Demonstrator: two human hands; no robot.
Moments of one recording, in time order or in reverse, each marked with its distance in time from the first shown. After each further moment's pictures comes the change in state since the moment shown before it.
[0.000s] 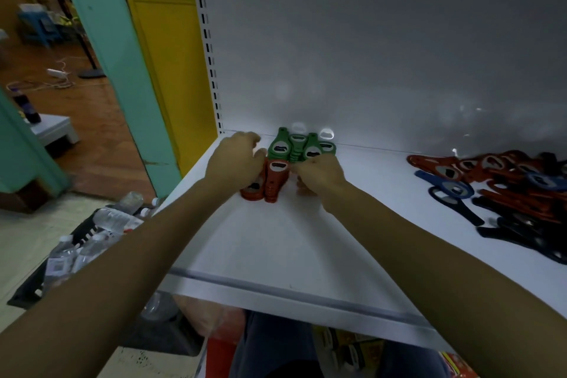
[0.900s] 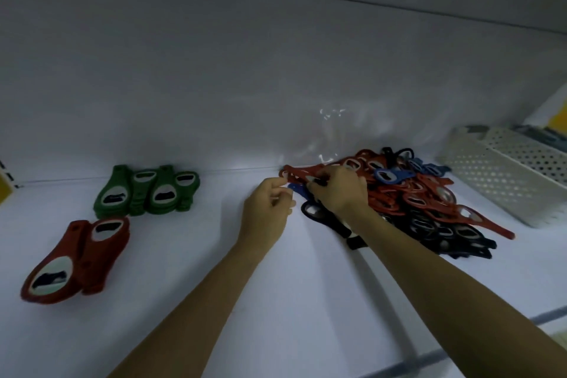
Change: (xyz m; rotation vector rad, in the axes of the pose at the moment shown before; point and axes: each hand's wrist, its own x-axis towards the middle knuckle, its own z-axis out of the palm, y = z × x) left_hand 0.004 0.197 0.161 -1.170 -0.317 0.003; right_hand 0.061 0.090 -0.229 -0.949 0.519 -0.051
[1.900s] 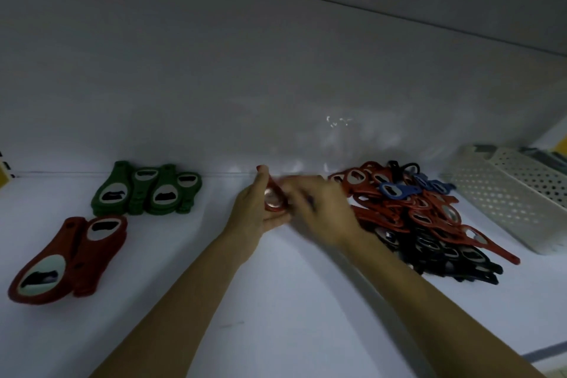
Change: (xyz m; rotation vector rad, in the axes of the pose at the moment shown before) left_hand 0.013 0.021 -0.019 -0.537 -0.004 -0.387; right_hand -0.029 -0.030 -0.010 0.420 0.144 -0.682
